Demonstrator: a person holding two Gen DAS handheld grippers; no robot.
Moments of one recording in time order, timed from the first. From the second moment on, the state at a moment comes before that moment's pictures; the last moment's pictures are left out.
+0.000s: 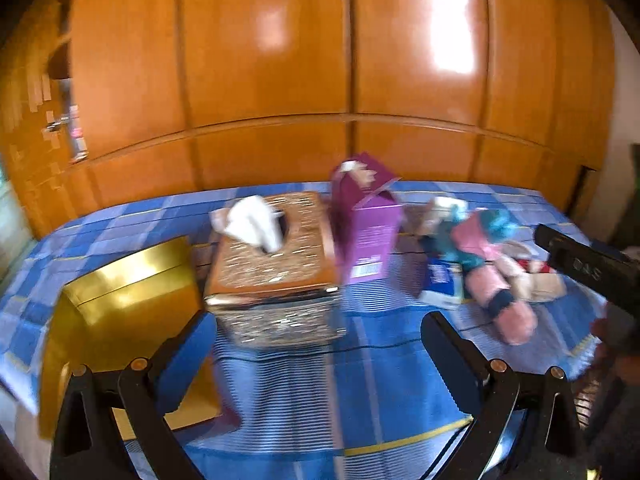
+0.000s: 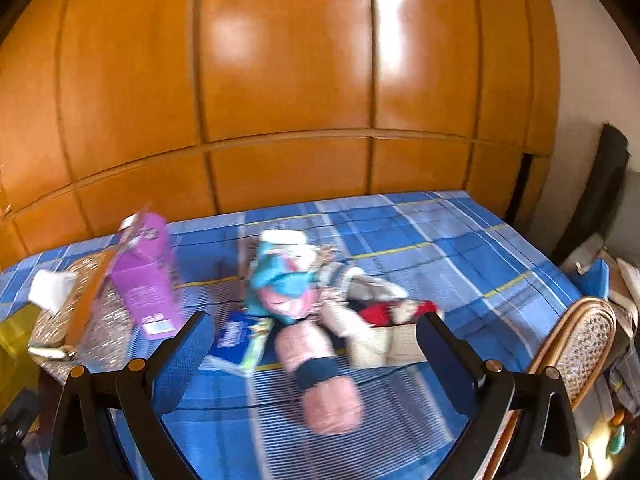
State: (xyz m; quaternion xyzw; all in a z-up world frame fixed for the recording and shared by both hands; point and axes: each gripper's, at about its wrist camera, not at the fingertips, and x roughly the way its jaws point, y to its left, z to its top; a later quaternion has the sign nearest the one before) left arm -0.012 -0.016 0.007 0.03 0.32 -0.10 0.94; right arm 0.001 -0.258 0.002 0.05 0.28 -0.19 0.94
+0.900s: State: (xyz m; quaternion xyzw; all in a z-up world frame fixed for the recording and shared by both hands) left arm 0.081 -0.246 -0.084 0.10 0.49 -0.31 0.81; right arm -0.027 -0.376 -0.005 0.13 0.30 -0.27 0.91
